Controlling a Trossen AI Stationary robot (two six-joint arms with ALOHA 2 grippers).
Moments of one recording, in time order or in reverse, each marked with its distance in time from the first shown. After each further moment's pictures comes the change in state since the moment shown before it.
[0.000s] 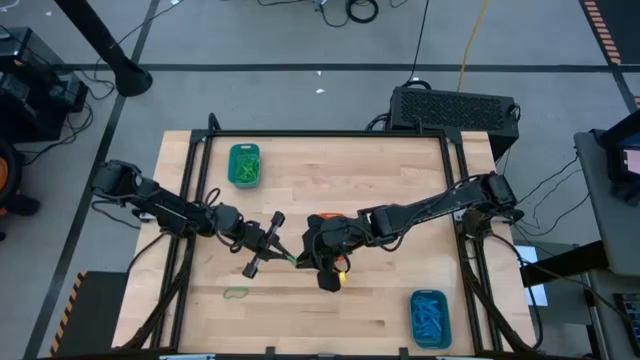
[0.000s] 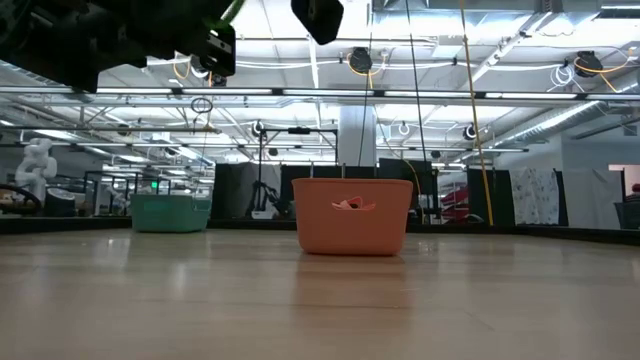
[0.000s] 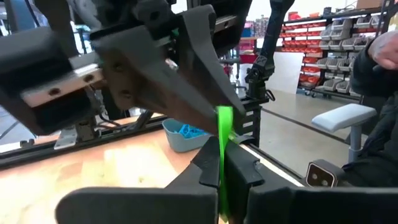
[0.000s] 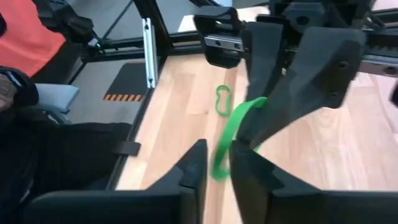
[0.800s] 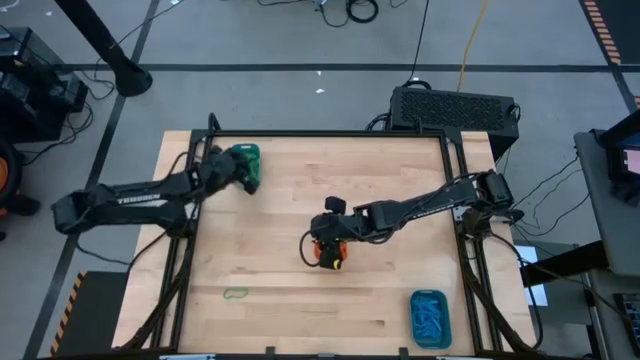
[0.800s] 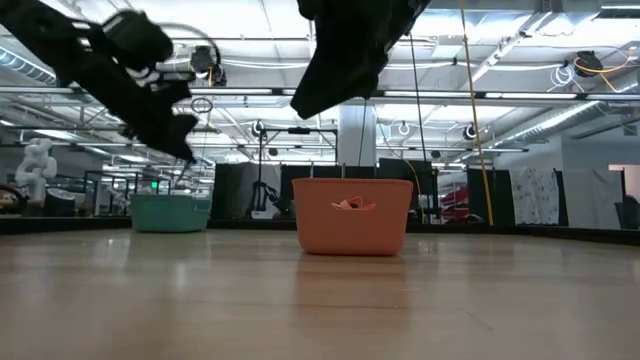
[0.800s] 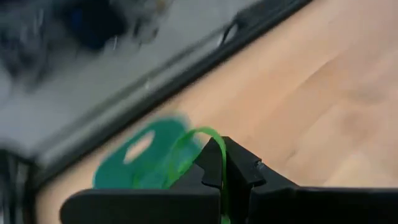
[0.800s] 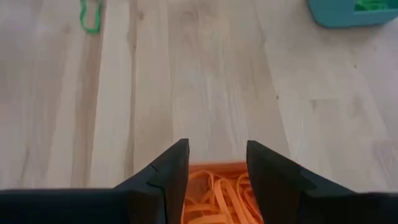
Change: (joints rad) left arm 0.680 -0.492 0.001 -1.116 -0.689 -0.166; right arm -0.052 0.014 -0.074 -0.241 0.313 -0.046
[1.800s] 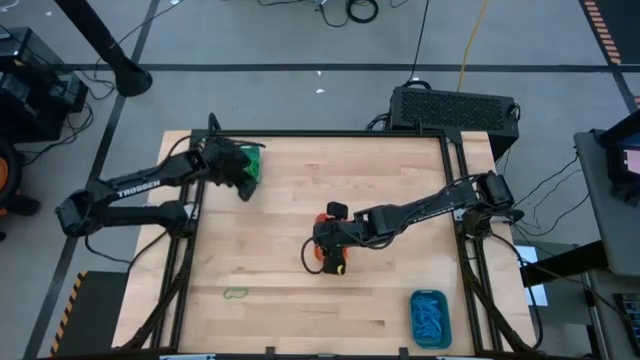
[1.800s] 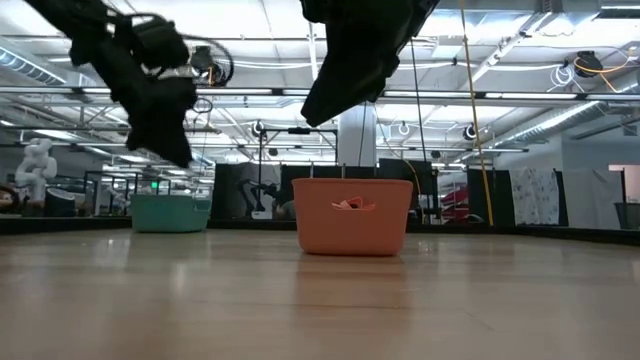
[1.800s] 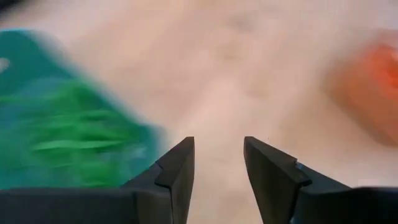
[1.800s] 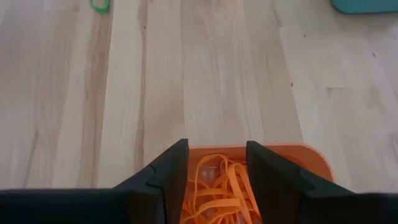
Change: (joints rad) left arm 0.159 0.074 0.230 -0.474 0.598 -0.124; right arm 0.024 0.000 -0.014 -0.030 -0.008 -0.003
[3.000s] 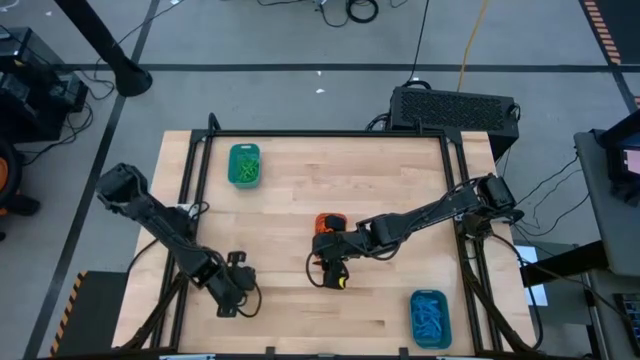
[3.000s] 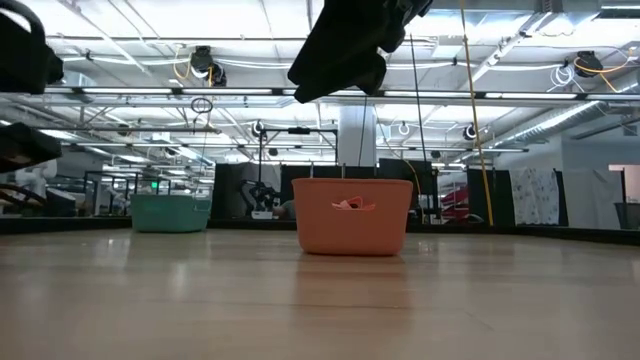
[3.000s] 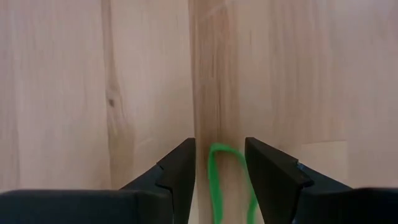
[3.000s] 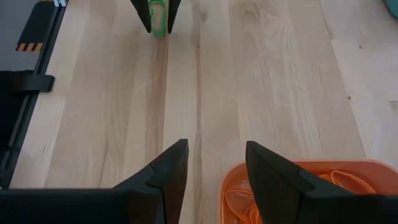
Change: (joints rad) left arm -1.386 0.511 0.062 0.144 -0.275 -0.531; right arm 0.066 0.000 0.001 0.079 -0.077 0.092
